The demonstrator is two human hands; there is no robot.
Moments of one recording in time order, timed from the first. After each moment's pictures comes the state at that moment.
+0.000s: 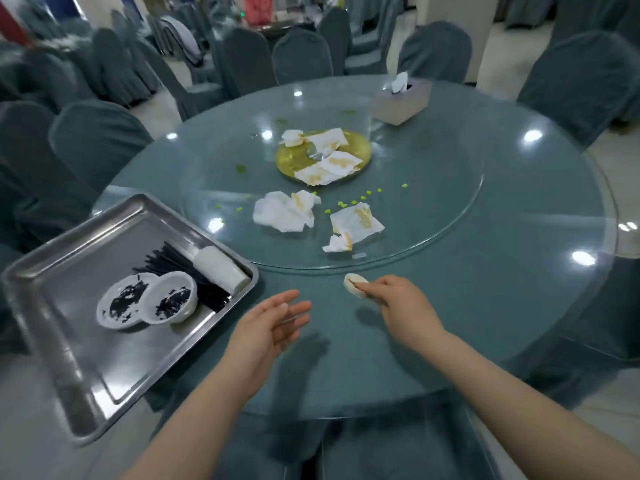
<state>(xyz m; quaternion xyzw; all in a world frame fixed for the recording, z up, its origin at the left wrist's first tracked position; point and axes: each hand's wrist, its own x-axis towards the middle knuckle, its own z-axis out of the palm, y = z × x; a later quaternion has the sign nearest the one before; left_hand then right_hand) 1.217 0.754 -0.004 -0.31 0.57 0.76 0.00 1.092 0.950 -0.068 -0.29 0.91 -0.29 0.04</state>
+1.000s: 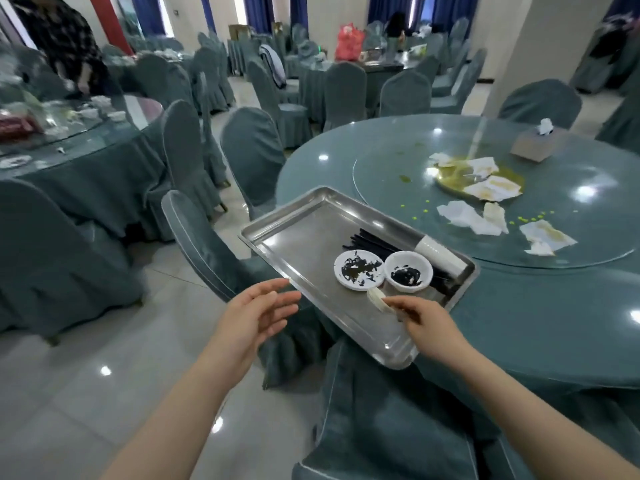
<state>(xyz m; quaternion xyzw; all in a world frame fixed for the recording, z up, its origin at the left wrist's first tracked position) 1.539 0.320 0.079 -0.28 0.61 0.73 -0.10 1.382 0.551 0.002 -0.24 0.88 -0.40 0.11</state>
